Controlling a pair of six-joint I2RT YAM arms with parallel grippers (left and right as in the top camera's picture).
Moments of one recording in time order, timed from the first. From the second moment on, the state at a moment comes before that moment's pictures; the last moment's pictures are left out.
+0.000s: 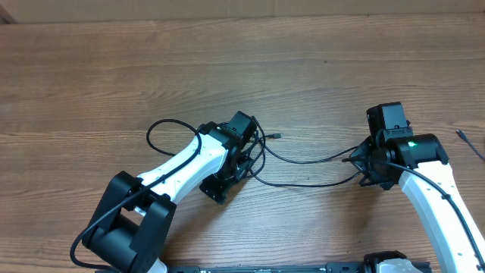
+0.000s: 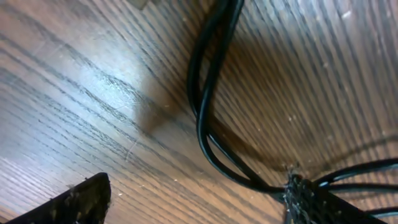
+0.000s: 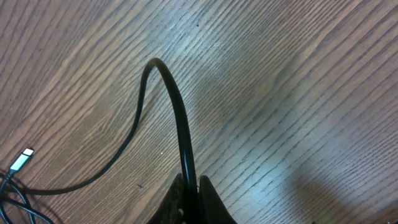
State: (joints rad) left arm -0.59 1.76 1.08 -0.93 0.09 -1.56; right arm 0.11 1.26 0.98 -1.08 0.11 0.90
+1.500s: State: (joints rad) left arm -0.06 1.73 1.73 -1.47 -0.09 -1.18; right arm 0.11 1.26 0.97 -1.10 0.11 0.81
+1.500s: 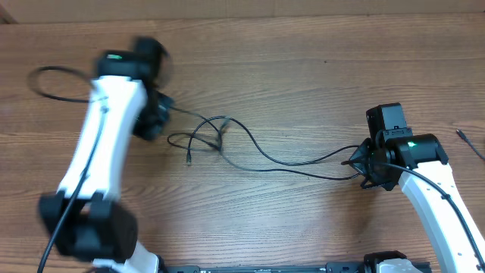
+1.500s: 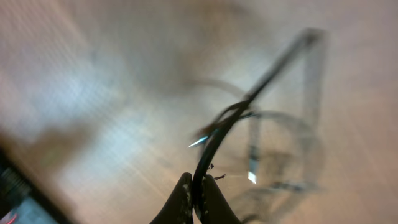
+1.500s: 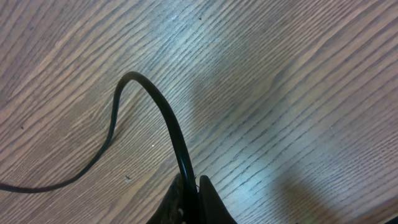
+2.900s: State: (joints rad) left arm -0.36 1.78 1.81 -1.30 0.22 -0.51; right arm -0.06 1.27 1.02 -0.98 -0.13 0.55
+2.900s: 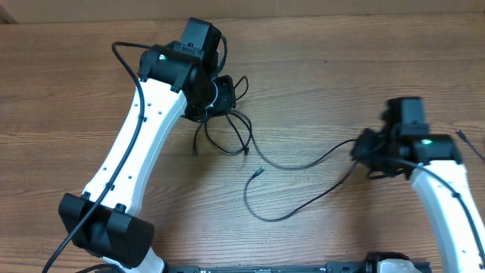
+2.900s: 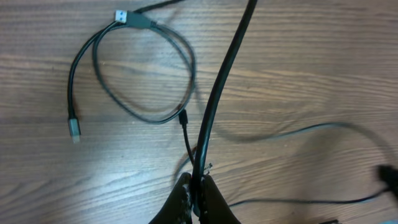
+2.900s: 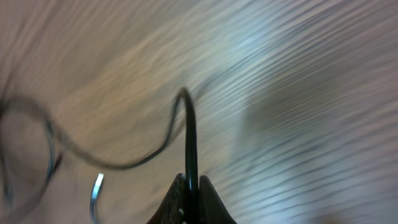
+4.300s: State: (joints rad) left arm -0.36 2.10 1.81 -1.37 0.18 -0.66; right arm -0.02 1.33 1.76 -1.29 -0.45 0.19
